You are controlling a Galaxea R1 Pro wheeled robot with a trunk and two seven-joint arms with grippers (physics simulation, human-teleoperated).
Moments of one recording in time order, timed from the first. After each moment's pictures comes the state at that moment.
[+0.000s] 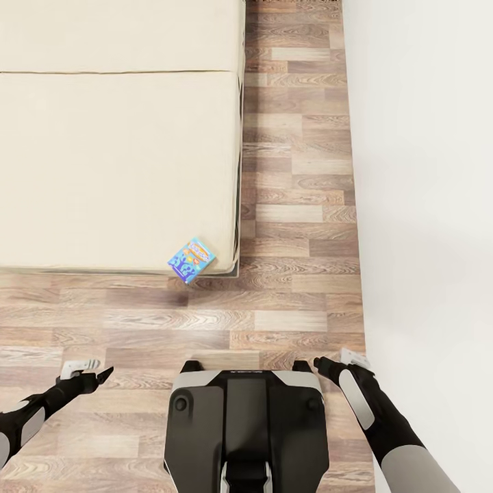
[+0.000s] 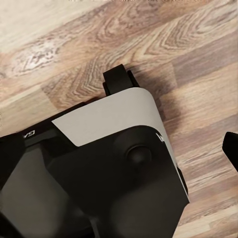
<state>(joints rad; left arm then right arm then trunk) -0.77 0.44 0.24 -0.09 0.01 -0.23 -0.54 -0.55 -0.02 0.02 -0.90 -0.53 0.51 -0.35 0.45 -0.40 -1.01</state>
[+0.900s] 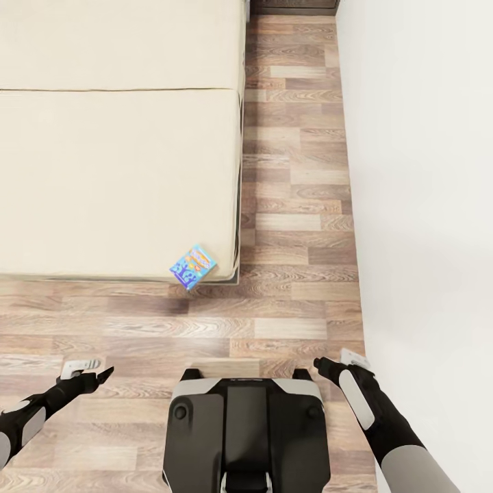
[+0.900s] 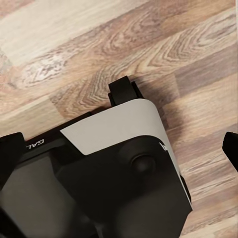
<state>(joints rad) -0.77 0.44 0.24 -0.09 0.01 -0.22 -0.53 -0.55 -0.02 0.01 -0.90 -0.53 0.51 -0.35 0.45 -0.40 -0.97</state>
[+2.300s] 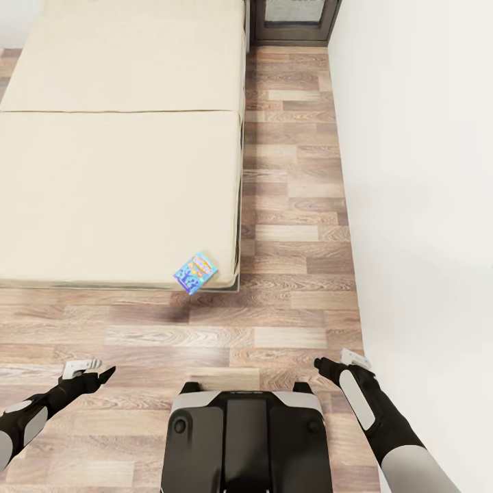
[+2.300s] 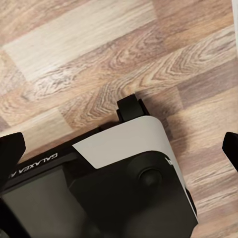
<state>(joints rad) -0.77 0.43 0.24 -0.09 0.01 -0.22 -0.54 -0.55 -0.02 0.01 -0.90 -0.53 0.51 -0.35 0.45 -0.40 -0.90</state>
